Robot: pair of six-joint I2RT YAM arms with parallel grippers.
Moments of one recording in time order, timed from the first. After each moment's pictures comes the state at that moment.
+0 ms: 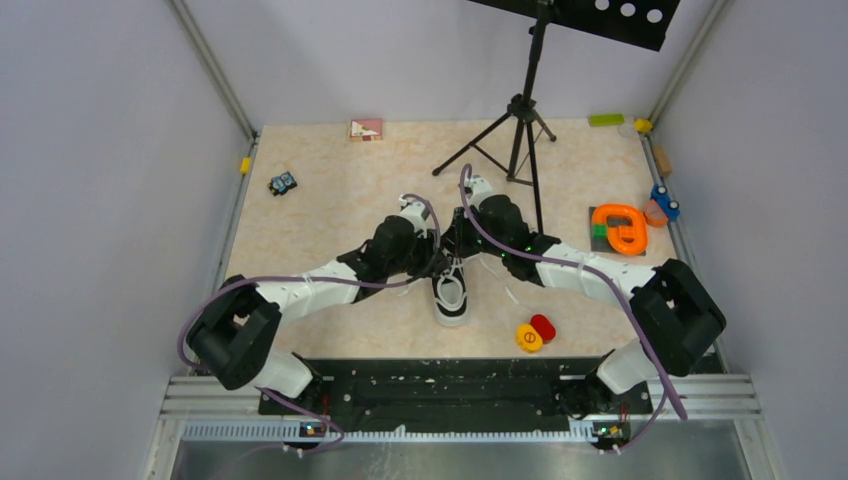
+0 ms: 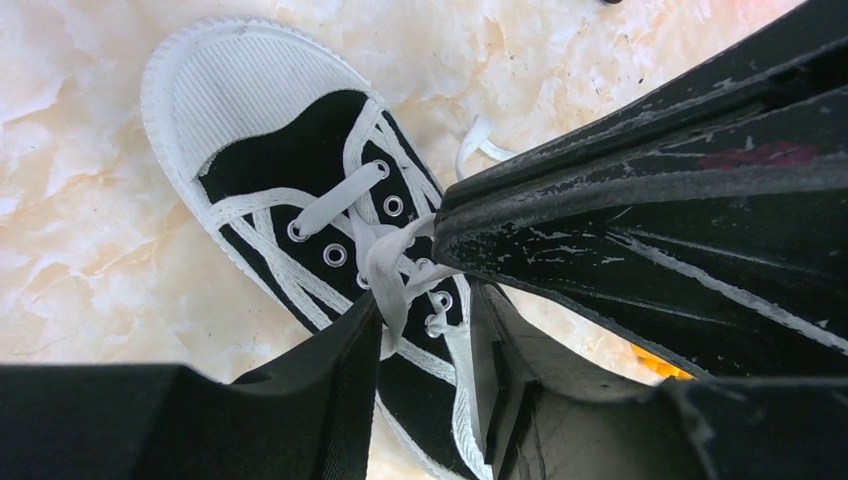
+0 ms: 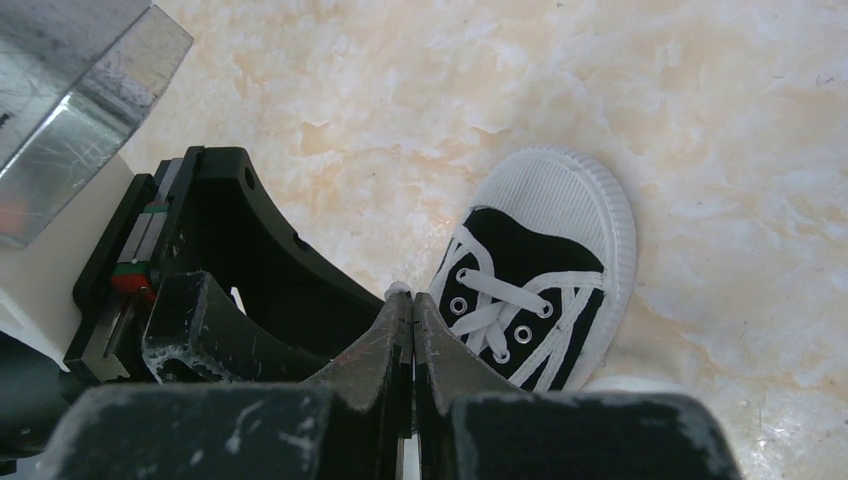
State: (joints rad) left arm -0.72 1.45 0.74 0.14 0.11 -0.54; right arm 0.74 1.50 0.89 0.16 -0.11 0.45
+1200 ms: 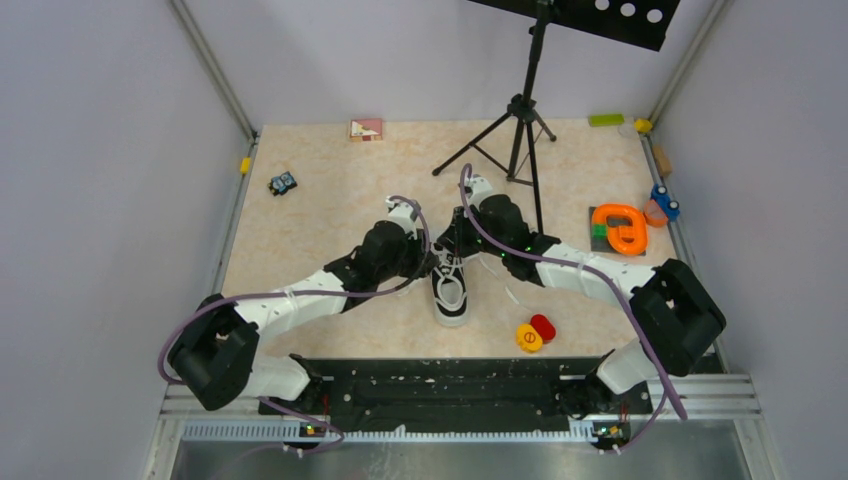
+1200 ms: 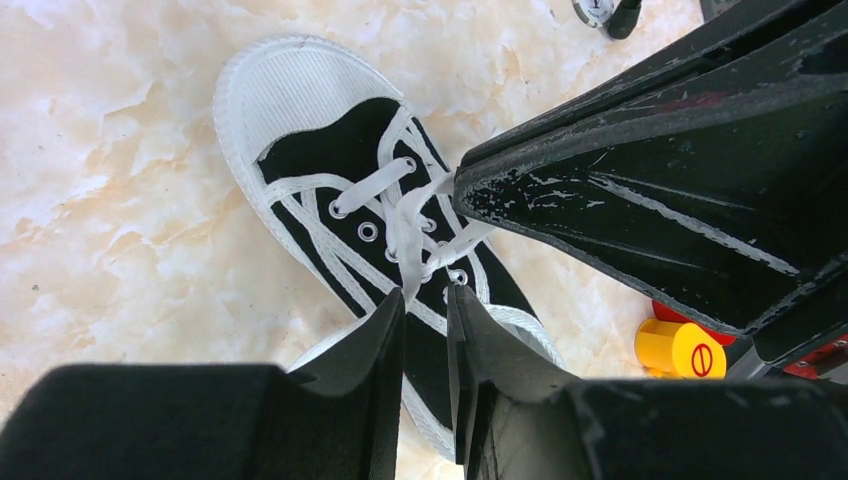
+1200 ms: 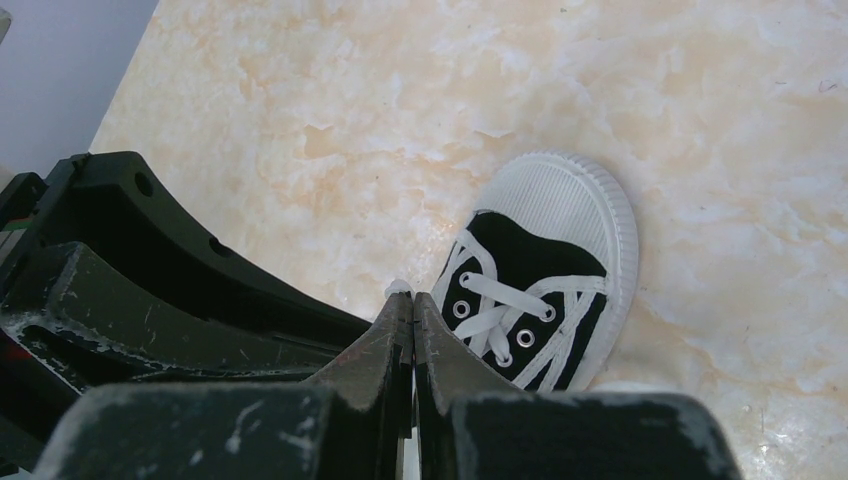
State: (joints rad) left arm -0.73 1.32 0.69 0.11 0.01 -0.54; right arm 0.74 1.50 0.89 0.17 -0.11 0.45
